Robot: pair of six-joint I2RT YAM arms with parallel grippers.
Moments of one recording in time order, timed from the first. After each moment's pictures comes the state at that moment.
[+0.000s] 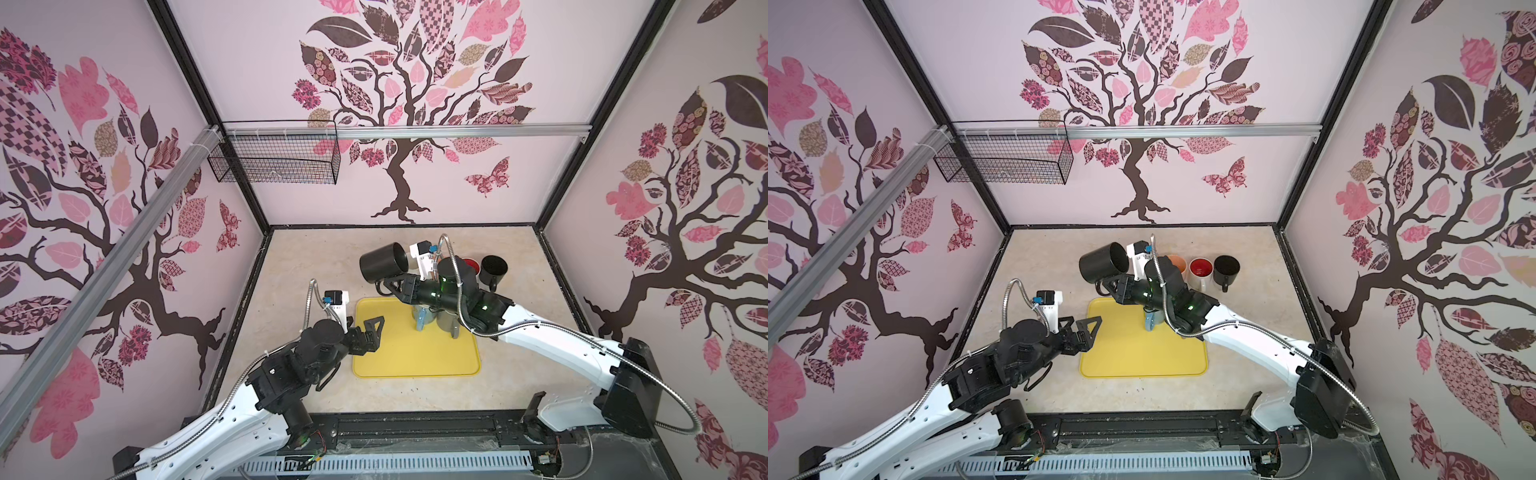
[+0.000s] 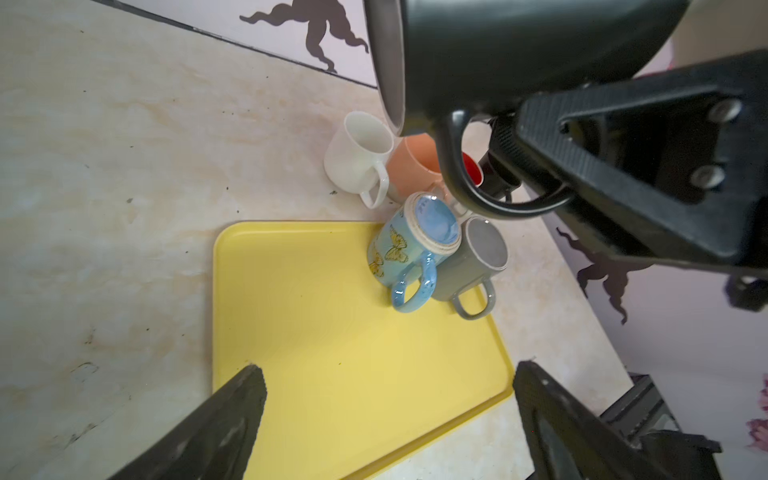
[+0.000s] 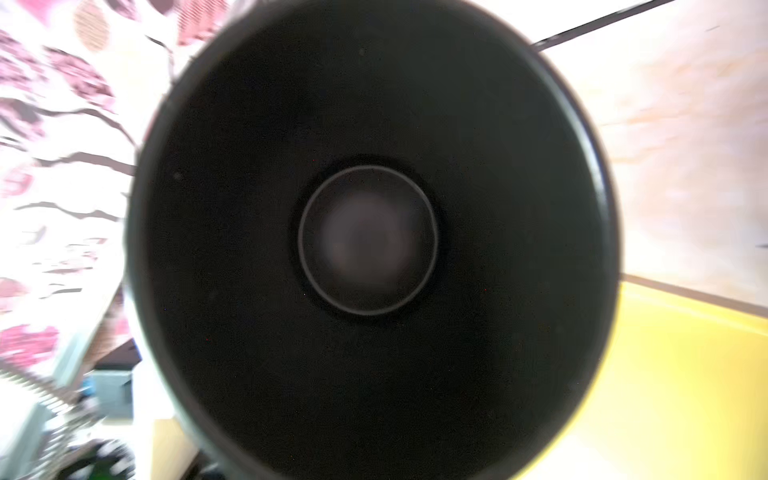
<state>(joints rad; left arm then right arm) -0.93 0.68 0.70 -0.51 -0.32 -0.66 0.86 1.40 1.14 -0.02 -0.16 0.79</state>
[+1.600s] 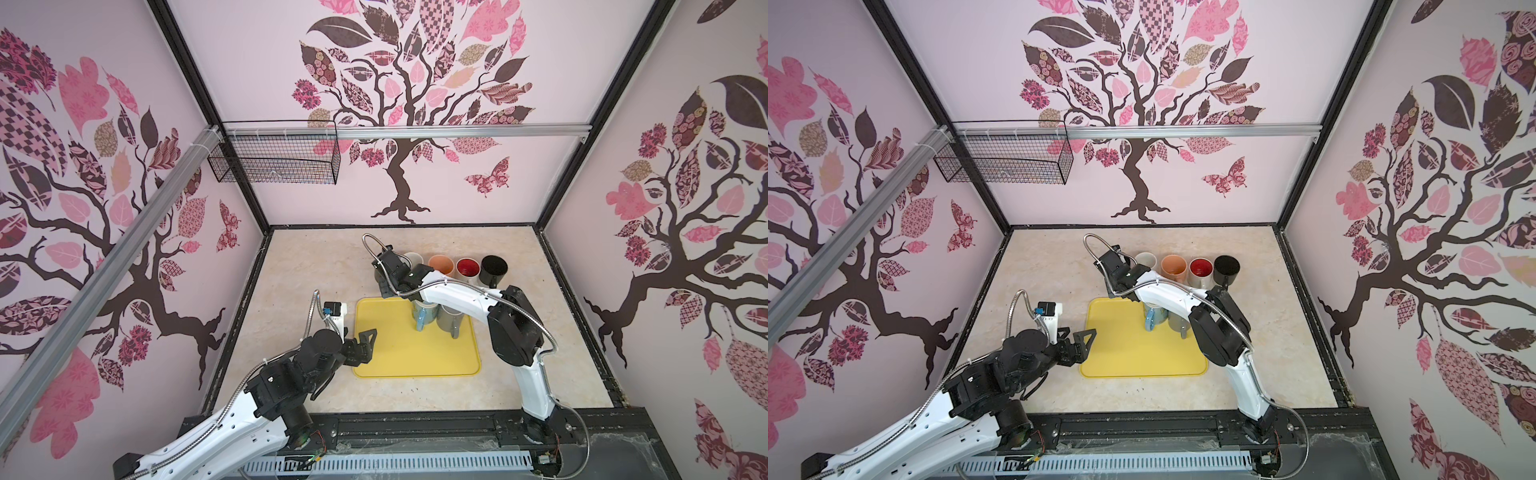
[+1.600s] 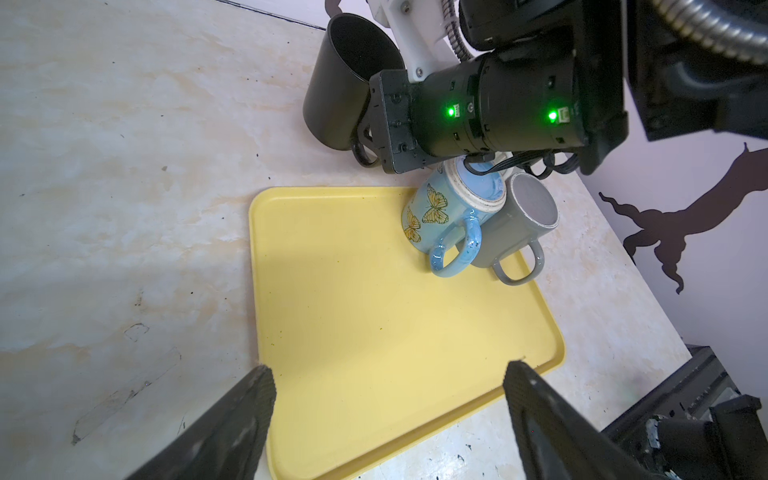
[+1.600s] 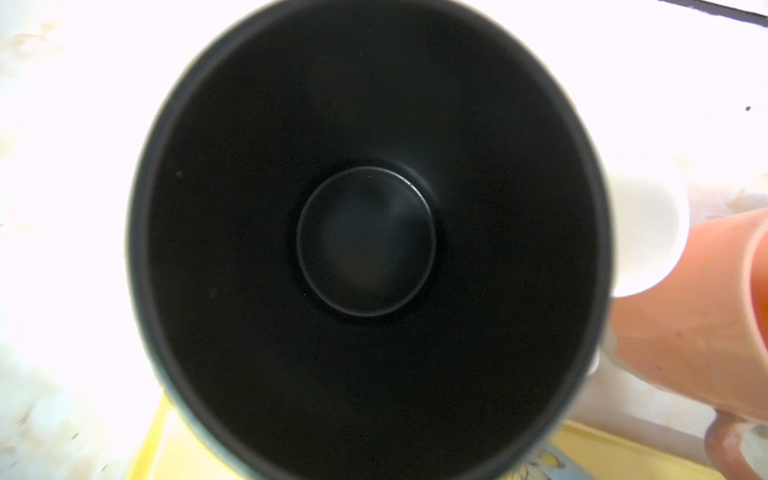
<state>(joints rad) -0.93 0.59 0.60 -0.55 -0.33 -0.63 0.83 2.12 1.73 -0.53 0.35 0.44</state>
